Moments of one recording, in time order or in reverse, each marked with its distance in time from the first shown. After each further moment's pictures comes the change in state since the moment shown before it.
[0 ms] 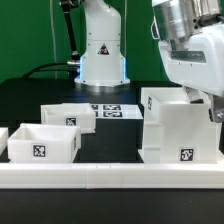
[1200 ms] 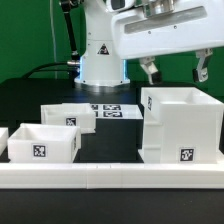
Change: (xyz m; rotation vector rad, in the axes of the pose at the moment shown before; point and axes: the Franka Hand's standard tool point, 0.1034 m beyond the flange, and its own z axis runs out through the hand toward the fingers) arm 0.026 0.039 -0.052 -0.080 0.043 -0.857
